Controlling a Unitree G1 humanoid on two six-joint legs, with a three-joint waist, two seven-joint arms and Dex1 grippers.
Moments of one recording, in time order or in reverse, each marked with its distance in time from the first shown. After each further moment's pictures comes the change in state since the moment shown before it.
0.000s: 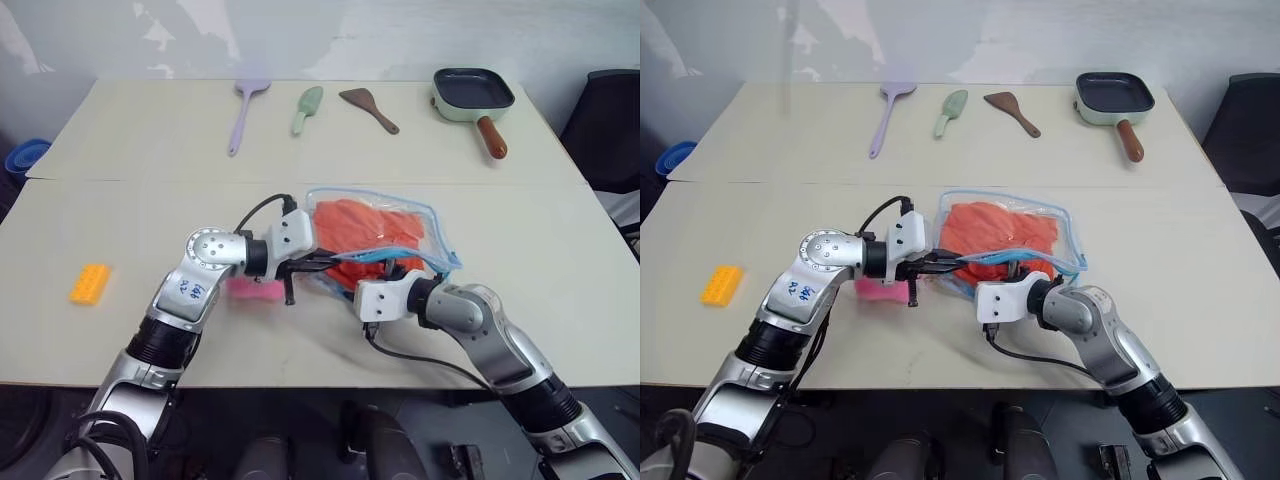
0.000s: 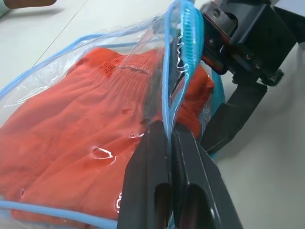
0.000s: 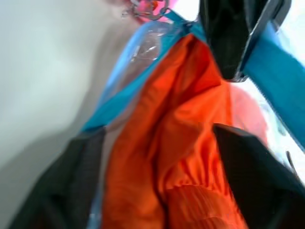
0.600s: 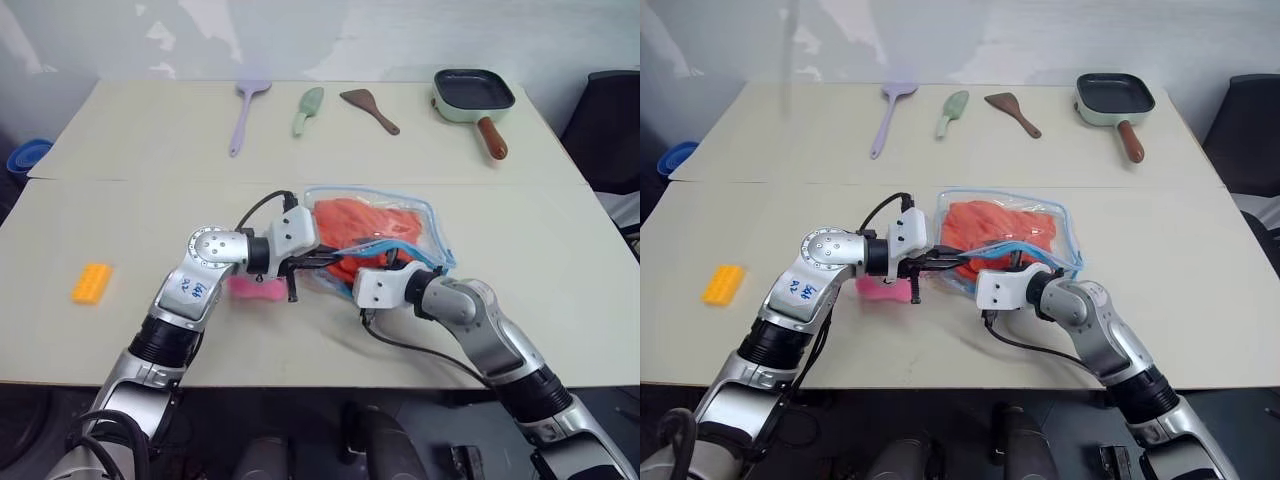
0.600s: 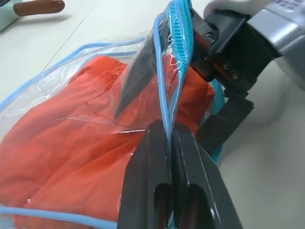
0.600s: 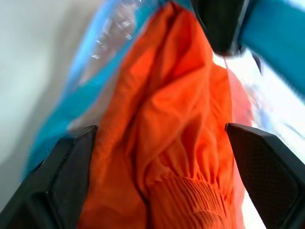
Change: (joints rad) left arm -0.001 -0.009 0.006 0.000 0.000 0.001 0.012; right arm -0.065 0.031 0.008 0.118 -0.030 0.016 -0.065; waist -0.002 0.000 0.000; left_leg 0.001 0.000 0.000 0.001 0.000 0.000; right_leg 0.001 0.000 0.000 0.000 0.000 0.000
